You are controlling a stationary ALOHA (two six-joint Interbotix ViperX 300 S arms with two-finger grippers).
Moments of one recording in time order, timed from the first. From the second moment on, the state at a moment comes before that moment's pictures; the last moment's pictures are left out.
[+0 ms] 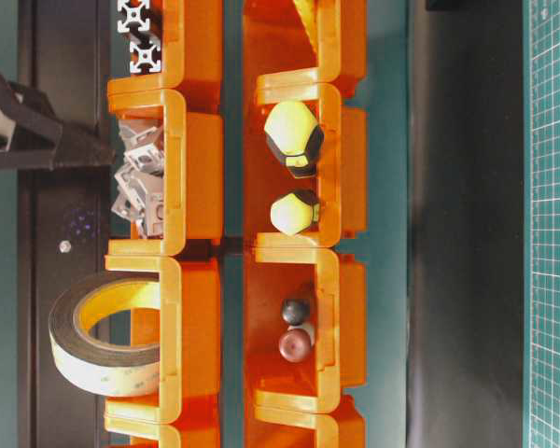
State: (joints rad) left arm 0.03 -1.01 0.99 0.04 0.26 -0.14; right arm -0.26 0.05 -0.29 -0.02 1.50 -0.16
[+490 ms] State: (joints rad) left arm 0.03 -1.01 0.99 0.04 0.26 -0.14; right arm -0.28 0.12 -0.32 -0.04 1.50 -0.15
